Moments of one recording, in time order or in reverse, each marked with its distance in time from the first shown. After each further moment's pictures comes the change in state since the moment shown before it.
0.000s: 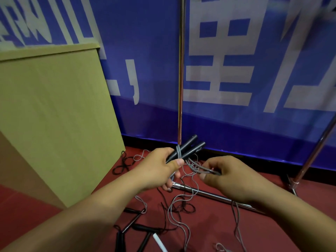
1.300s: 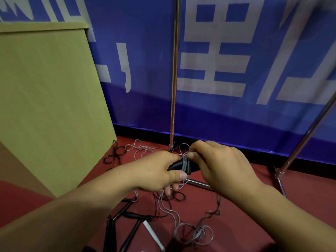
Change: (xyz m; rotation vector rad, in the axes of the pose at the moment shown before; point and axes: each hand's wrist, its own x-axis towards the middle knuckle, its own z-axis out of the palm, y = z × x) left_hand -0.008 0.006 0.014 0.248 -0.326 0.032; right_hand -0.003 0.002 0.017 -0.659 0.349 -0.309
